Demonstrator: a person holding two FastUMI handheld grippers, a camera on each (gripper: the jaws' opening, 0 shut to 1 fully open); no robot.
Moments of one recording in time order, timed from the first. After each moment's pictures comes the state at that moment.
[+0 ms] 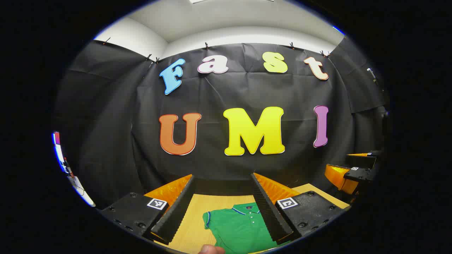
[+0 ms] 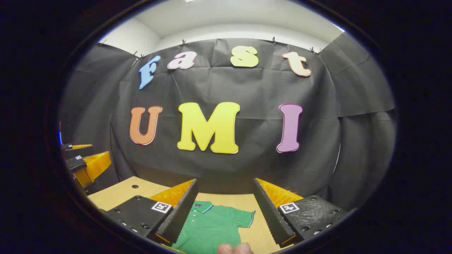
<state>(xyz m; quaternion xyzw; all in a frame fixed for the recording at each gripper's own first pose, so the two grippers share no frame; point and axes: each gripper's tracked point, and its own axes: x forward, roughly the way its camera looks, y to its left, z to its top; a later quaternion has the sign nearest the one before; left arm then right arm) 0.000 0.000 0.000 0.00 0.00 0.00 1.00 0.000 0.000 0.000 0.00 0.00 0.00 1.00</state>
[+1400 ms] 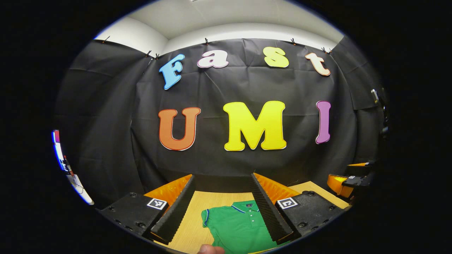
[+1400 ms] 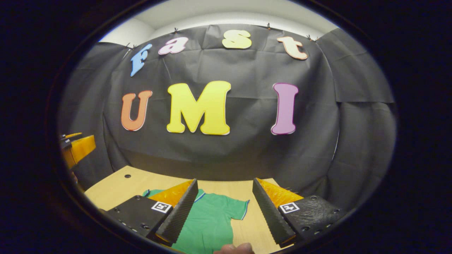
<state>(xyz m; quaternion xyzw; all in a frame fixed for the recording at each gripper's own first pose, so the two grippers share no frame) 0.013 -0.005 -0.015 0.00 0.02 0.01 1.00 0.030 -0.043 -0.068 0.01 0.08 -0.02 1.00</state>
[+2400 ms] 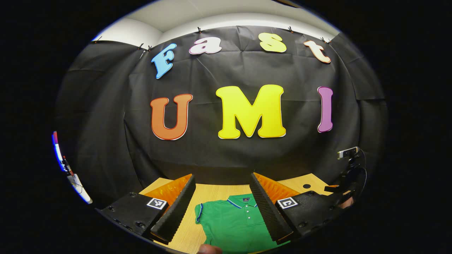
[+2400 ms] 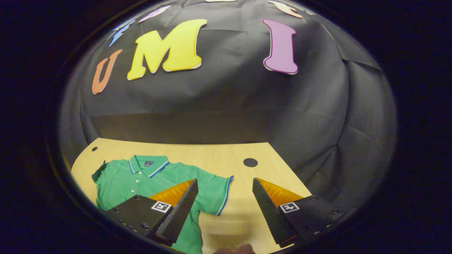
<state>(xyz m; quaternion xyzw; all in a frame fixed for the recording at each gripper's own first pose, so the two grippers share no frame) 0.051 -0.039 -0.051 0.01 0.07 0.01 1.00 0.189 -0.130 -0.269 0.01 0.22 -0.05 0.97</state>
